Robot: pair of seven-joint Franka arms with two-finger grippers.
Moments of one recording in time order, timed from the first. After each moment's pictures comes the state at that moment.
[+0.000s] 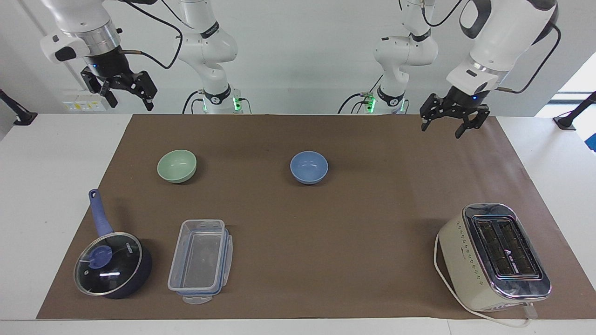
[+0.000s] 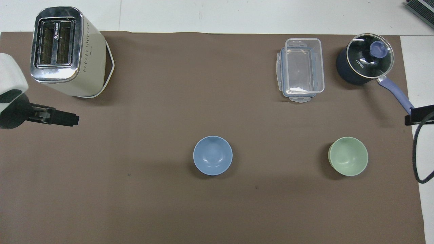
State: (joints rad) left arm -0.10 -0.08 0.00 -1.68 -0.10 1.64 0.16; right arm -0.02 -0.08 -0.07 -1.56 -0.03 1.50 0.03
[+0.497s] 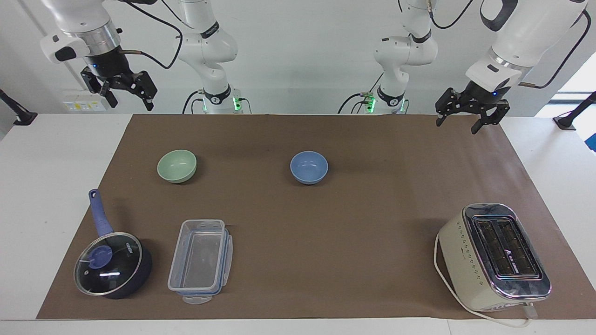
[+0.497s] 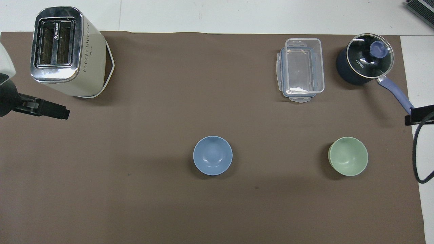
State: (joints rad) left arm -0.09 -0.01 0.00 -1.56 -0.09 1.56 0.17; right arm -0.02 -0.08 -0.07 -1.56 -0.03 1.50 0.03
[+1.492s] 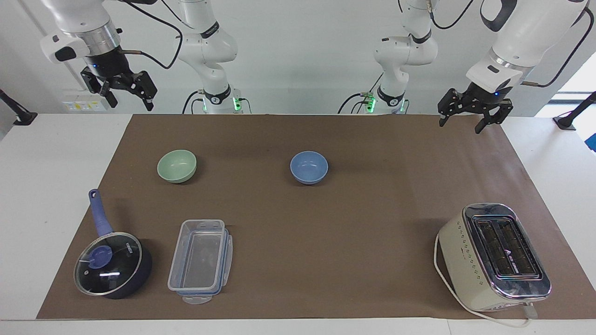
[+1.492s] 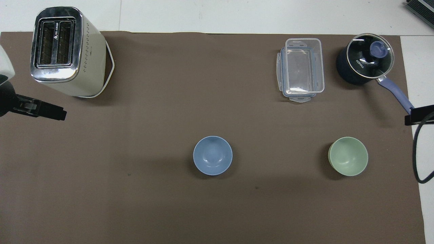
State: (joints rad) left arm -0.09 -0.01 0.00 -1.56 -0.06 1.55 0.17; right arm -0.02 -0.08 -0.07 -1.56 -0.03 1.50 0.03
